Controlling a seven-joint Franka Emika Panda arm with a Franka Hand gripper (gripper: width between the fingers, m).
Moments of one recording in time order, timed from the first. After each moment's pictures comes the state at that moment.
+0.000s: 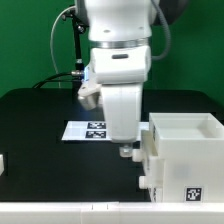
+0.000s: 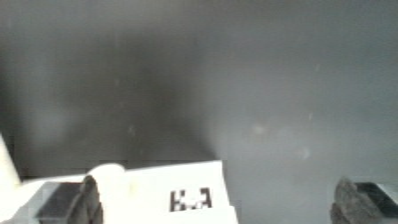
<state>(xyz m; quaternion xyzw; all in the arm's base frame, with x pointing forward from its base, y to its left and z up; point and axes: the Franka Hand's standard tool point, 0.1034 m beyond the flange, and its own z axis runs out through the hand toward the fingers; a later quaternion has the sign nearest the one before) 0.560 0.014 0.070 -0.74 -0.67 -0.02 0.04</state>
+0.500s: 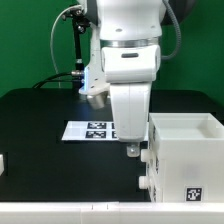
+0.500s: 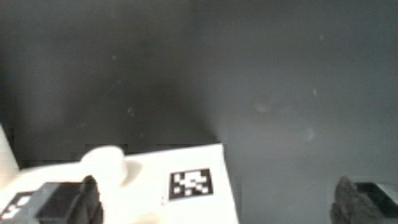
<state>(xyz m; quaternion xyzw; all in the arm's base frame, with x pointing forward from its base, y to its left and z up) 0.559 0.010 0.069 -0.75 -0.66 -0.01 0.03</state>
